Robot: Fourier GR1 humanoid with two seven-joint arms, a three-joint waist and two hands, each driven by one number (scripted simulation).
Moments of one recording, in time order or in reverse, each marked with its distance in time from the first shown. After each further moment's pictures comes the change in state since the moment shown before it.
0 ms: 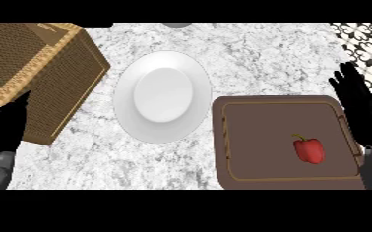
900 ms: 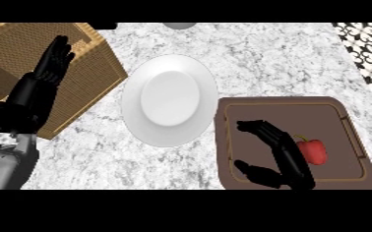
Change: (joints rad) left arm -0.141 -0.113 -0.013 -0.207 0.148 -0.096 0.023; right arm 0.117 0.103 0.504 -0.067 0.737 -0.314 -0.363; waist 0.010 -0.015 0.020
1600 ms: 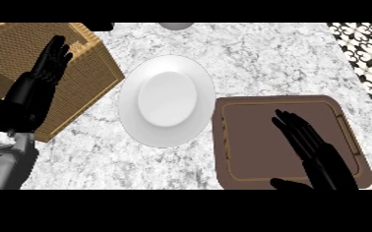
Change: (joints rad) left arm 0.001 -0.022 0.040 0.012 -0.014 -0.036 0.013; right arm 0.149 -0.187 -0.051 -0.349 0.339 0.014 0.346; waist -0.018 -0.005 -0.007
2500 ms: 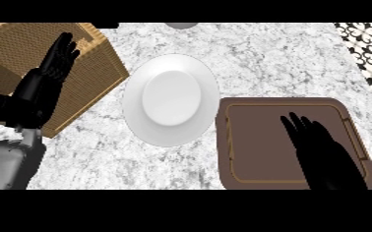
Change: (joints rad) left arm -0.030 -0.046 0.010 0.010 -0.033 -0.033 0.008; right arm -0.144 -0.021 0.072 -0.193 0.200 0.754 0.804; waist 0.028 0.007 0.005
